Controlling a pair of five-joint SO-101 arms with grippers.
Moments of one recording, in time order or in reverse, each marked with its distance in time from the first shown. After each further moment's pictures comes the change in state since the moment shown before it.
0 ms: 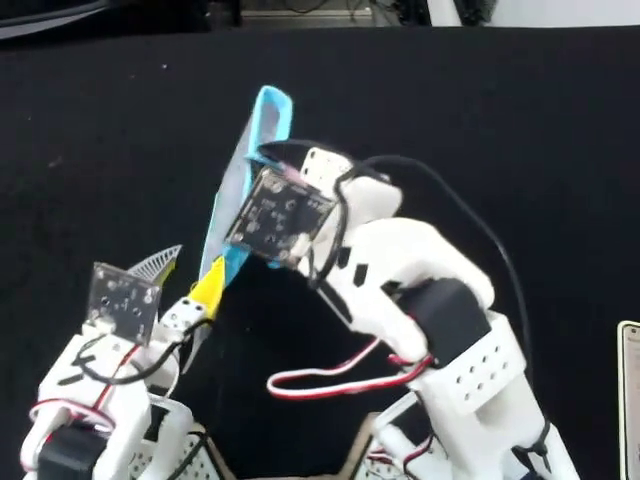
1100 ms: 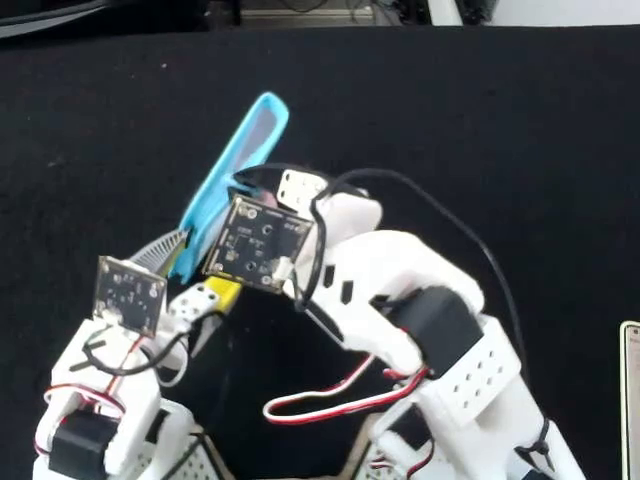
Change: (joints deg) left arm 1.5 0.0 5.5 -11.5 0.4; right arm -5.2 0.0 0.0 3.0 0.0
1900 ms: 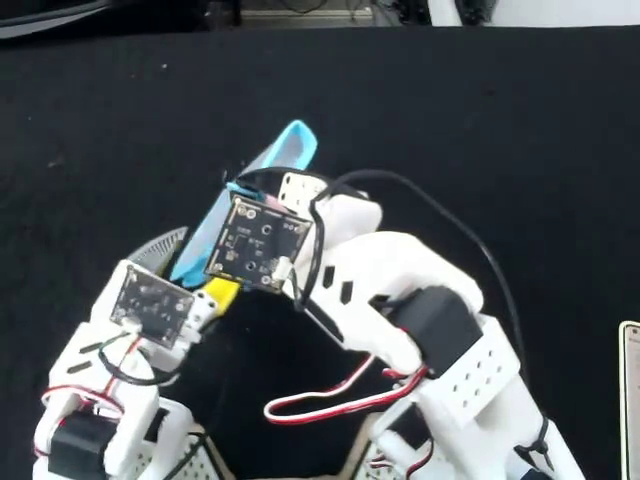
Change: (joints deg) left arm -1.3 0.0 -0.3 1.8 -11.7; right arm 0.0 -0.1 0.0 1.2 0.0
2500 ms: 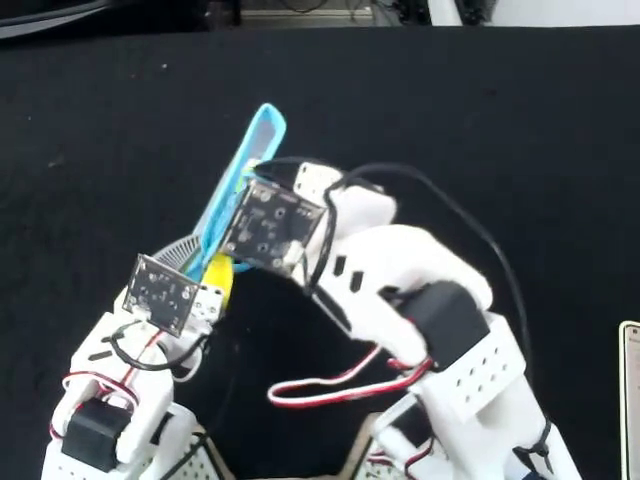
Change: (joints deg) left arm 5.4 0.0 5.3 -5.0 8.0; right arm 4.4 0.0 0.0 0.4 0.0
